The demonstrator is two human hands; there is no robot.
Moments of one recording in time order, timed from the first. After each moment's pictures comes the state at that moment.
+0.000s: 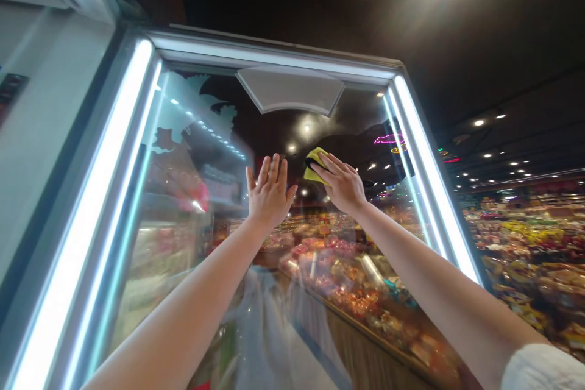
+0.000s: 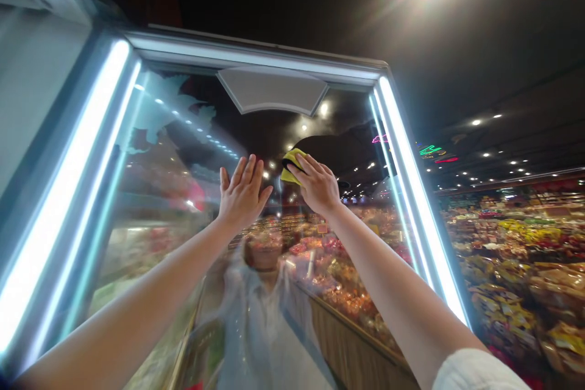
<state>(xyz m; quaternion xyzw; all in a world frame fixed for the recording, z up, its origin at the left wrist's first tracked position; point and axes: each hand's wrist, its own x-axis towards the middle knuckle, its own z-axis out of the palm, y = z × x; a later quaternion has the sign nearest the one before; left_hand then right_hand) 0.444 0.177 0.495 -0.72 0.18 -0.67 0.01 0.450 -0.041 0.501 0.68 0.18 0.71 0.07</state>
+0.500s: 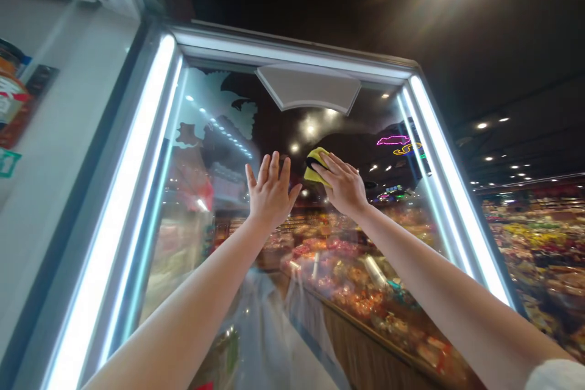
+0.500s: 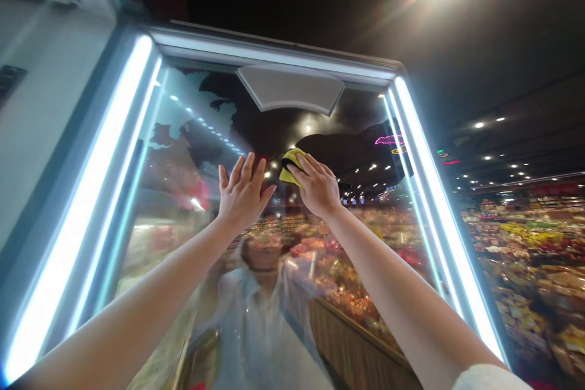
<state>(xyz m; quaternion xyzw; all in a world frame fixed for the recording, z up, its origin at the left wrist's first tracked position) 0.443 0.224 0.490 -0.69 0.18 -0.70 0.00 0.447 0.015 0.496 0.68 0.18 0.71 0.06</state>
